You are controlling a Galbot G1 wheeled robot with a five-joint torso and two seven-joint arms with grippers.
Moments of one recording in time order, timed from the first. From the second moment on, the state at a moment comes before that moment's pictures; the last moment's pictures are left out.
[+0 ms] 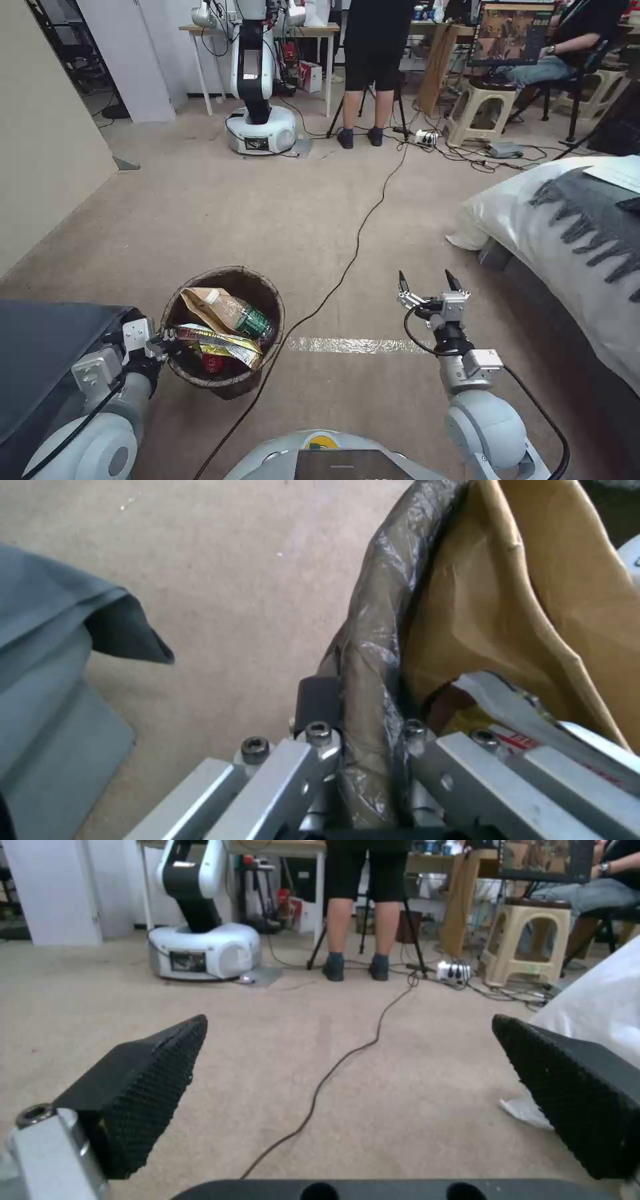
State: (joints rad) left arm 1.81 -1.41 -0.85 -2.47 -0.60 0.68 -0.26; right arm -1.67 1.24 0.51 2.21 0.19 0.04 0.21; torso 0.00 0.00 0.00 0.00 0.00
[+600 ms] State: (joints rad) left arm 1.78 -1.40 -0.83 -2.39 -0.63 0.68 -0.28; right arm -1.67 1.25 0.51 2.21 0.20 0.04 0.21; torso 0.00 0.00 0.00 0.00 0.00
